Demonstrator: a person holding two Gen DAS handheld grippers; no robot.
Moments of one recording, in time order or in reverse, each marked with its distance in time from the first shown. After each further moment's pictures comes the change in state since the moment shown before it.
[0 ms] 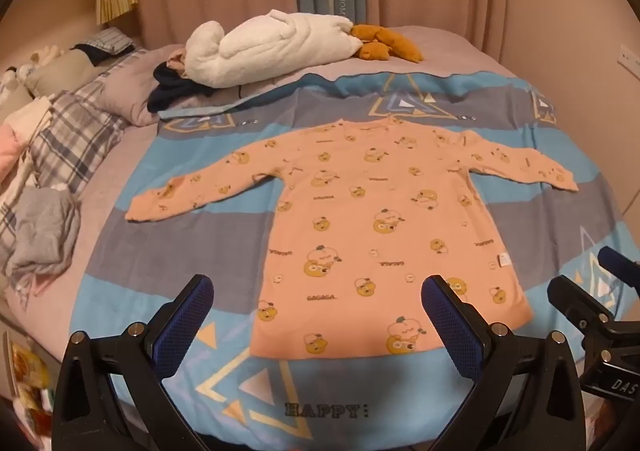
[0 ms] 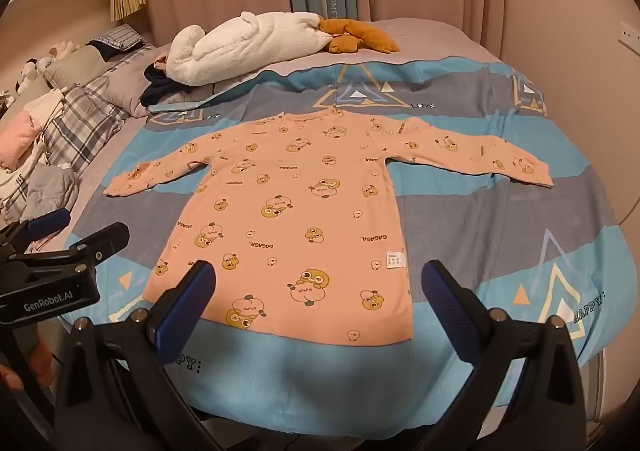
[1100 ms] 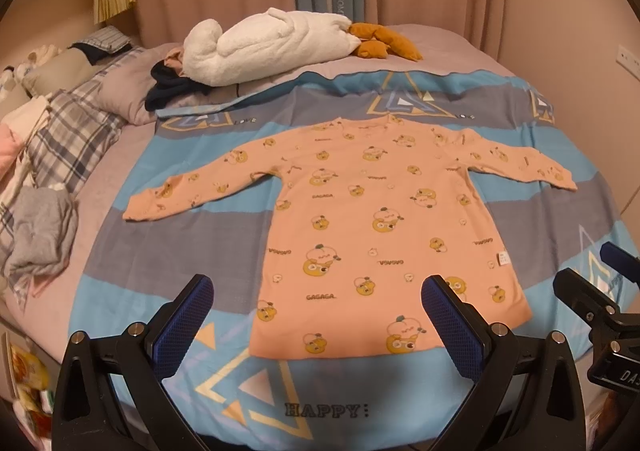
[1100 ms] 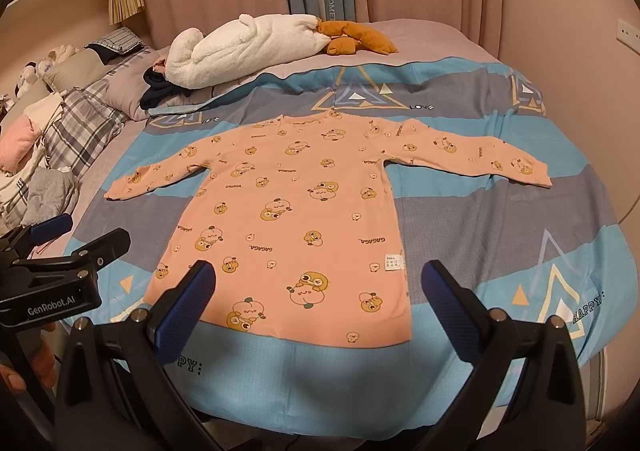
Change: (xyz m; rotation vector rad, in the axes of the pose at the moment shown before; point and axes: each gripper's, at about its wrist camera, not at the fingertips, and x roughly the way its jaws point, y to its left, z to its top) left arm 0.000 0.000 -0.001 -0.006 0.004 -0.013; right arm -0.002 -0.001 0.002 0.004 0.002 0.005
